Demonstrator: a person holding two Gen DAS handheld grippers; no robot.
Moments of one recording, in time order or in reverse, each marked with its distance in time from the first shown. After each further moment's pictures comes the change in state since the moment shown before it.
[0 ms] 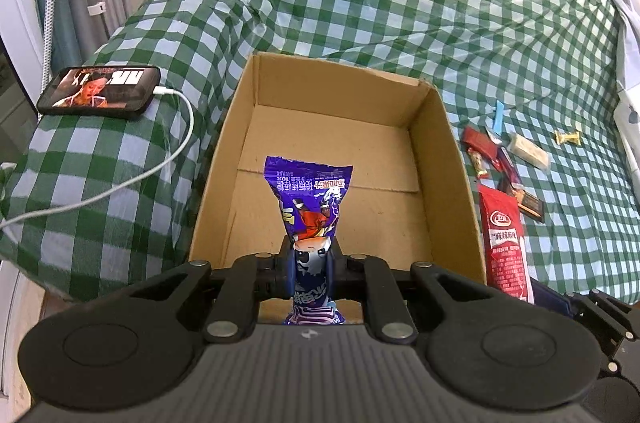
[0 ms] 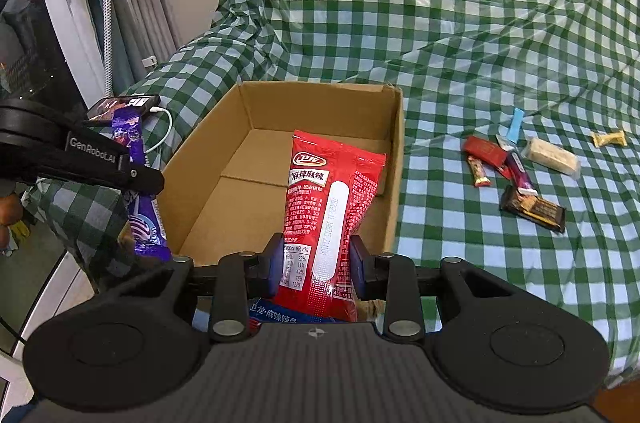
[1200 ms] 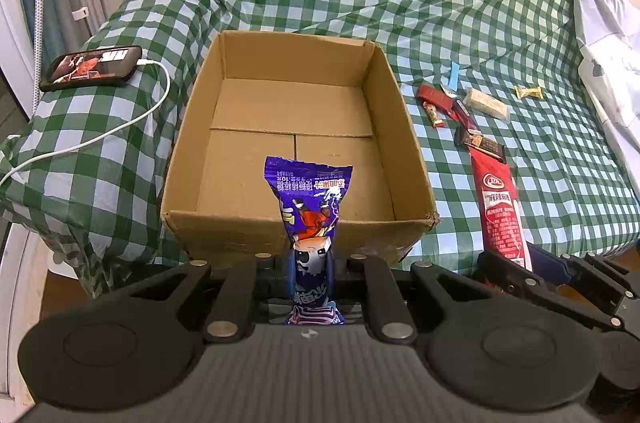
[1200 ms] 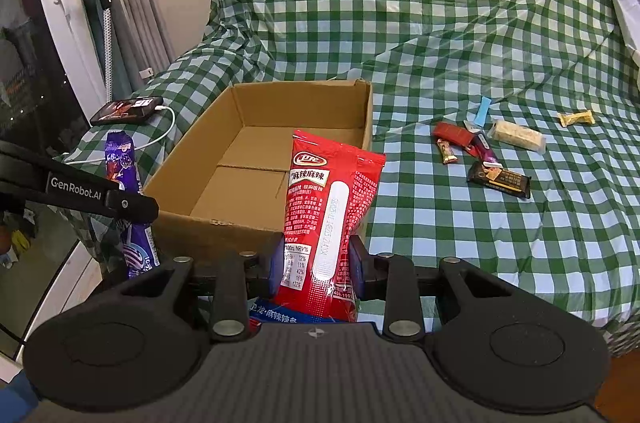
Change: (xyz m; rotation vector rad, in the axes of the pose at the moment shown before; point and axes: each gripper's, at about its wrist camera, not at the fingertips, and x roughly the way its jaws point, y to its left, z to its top) left arm -0.062 -0.035 -0.079 0.089 0.007 -0.042; right arm -0.068 -0.018 -0.047 0.046 -0.040 -0.026
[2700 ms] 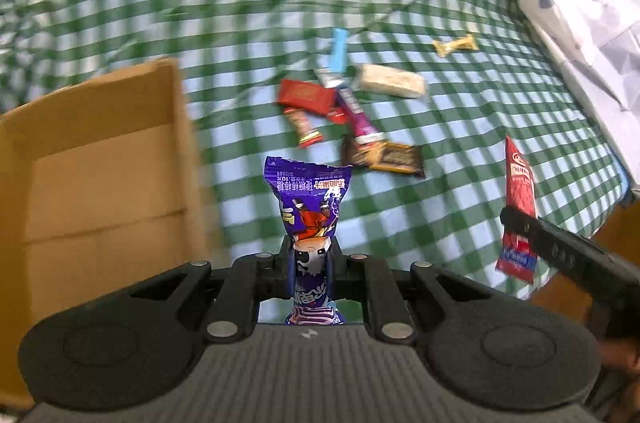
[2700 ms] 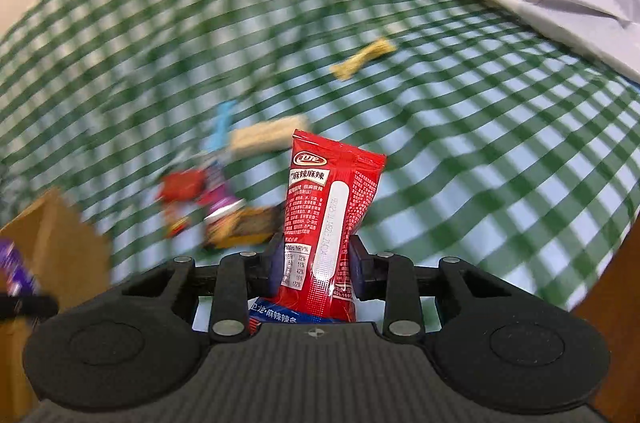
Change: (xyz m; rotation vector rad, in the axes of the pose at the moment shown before) left arm 0.152 -0.187 0.112 0.232 0.112 -0.125; right arm 0.099 -0.277 0.019 0.488 -0.031 -0.336
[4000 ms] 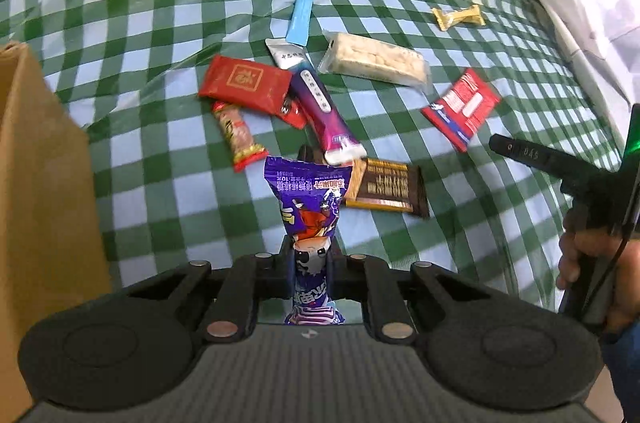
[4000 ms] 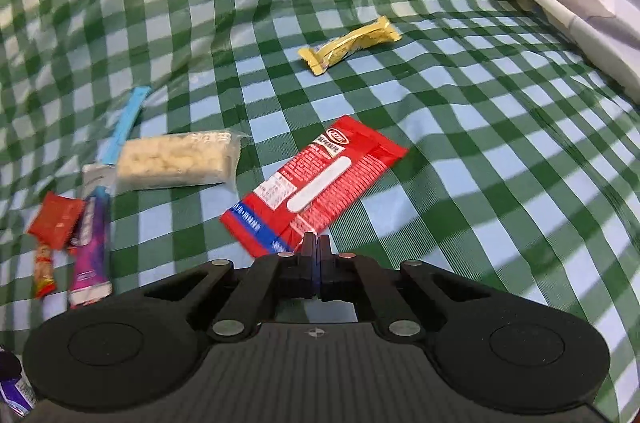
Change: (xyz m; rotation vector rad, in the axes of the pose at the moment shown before) left arm 0.159 -0.031 0.061 0.004 0.096 -0.136; right arm 0.176 -0.047 0.074 -0.095 0.058 -0.115
